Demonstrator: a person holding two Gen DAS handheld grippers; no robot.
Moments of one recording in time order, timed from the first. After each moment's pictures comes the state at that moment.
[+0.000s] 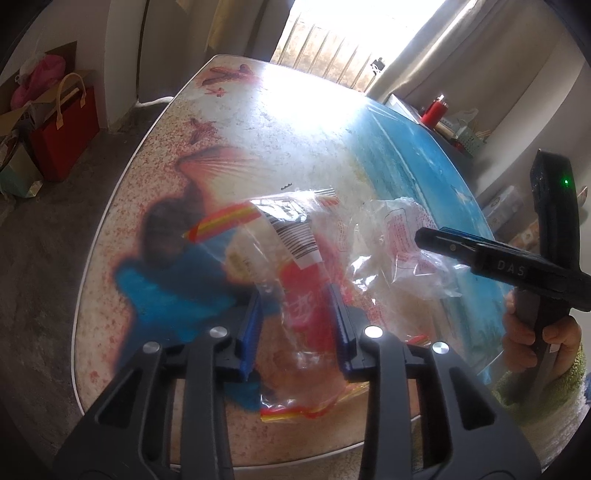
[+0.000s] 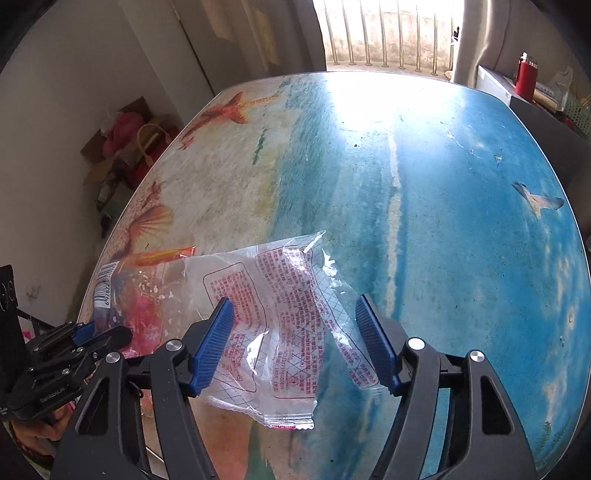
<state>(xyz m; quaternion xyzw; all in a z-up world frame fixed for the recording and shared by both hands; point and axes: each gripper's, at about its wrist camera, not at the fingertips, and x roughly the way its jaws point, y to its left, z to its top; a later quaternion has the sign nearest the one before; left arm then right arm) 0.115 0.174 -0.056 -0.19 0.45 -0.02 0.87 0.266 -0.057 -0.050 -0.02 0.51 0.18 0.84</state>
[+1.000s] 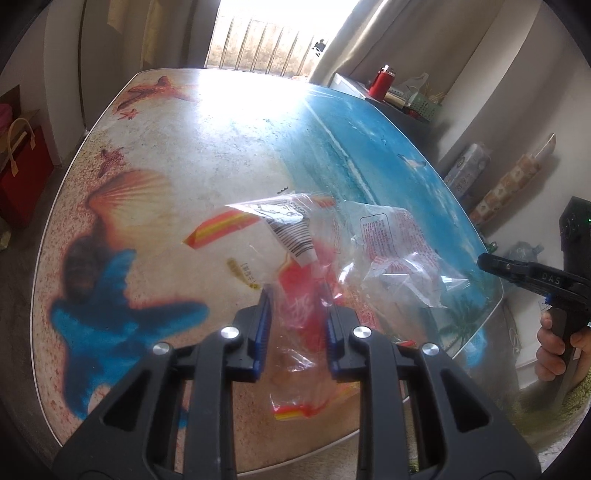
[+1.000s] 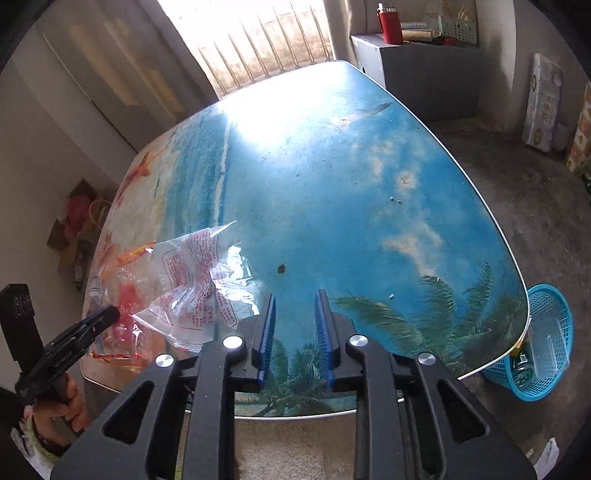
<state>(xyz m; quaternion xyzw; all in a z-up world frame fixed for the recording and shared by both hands) 0.135 0.129 -0.042 -0.13 0.45 -0.11 0.87 0.181 -0.214 -0.026 0.16 0.48 0.04 0.86</state>
